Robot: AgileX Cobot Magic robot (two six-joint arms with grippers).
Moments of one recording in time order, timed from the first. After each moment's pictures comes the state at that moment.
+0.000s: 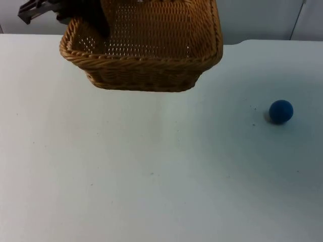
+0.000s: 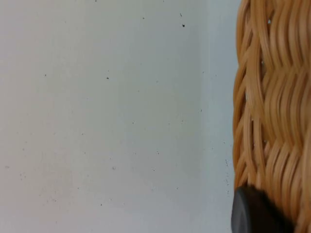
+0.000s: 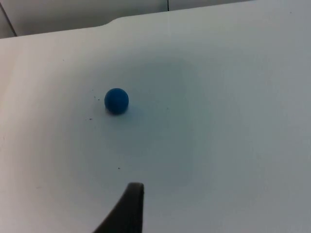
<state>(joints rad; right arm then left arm) -0.01 0.00 -0.52 -0.08 1.09 0.11 -0.21 2.03 -1.68 -0.51 0.98 0.02</state>
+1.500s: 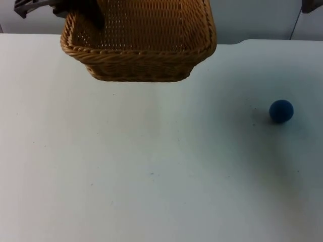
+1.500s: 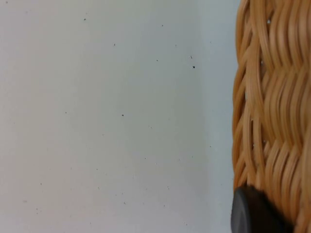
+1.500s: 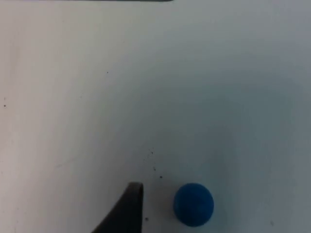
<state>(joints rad) 0.19 1.60 -1.20 -0.16 0.55 0.25 -0.20 2.03 -1.68 -0.50 0.88 0.00</state>
